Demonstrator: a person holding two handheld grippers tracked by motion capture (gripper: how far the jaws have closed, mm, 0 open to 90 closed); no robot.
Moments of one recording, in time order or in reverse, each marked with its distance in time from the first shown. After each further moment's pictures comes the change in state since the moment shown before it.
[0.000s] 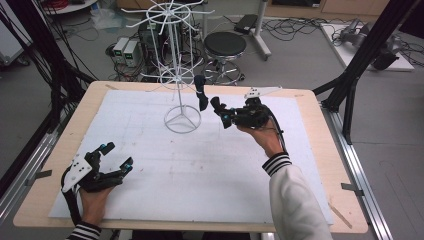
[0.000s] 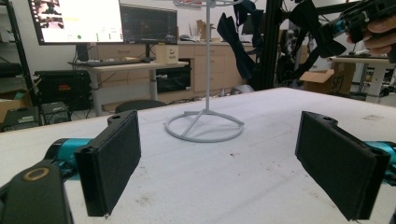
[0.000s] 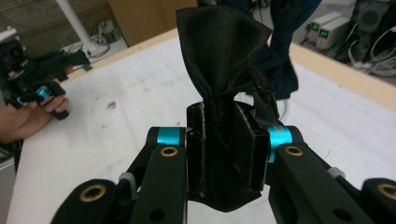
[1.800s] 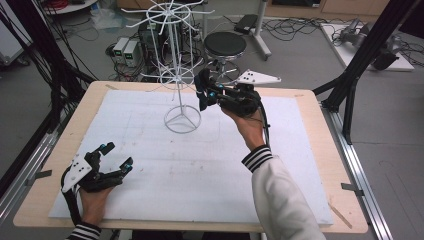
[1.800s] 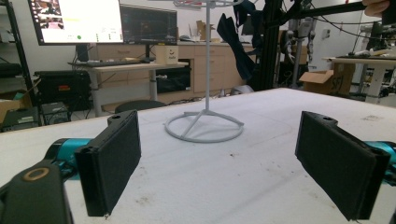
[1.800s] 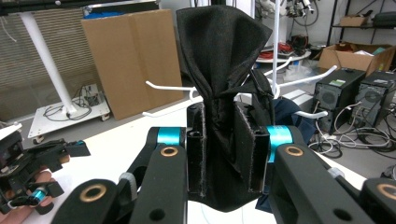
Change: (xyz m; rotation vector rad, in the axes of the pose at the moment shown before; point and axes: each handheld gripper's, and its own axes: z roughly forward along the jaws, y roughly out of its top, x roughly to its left) left arm 0.000 0.000 0.000 0.001 -0.001 0.002; right arm 0.045 0.053 0.005 -0.286 -0.097 -0.049
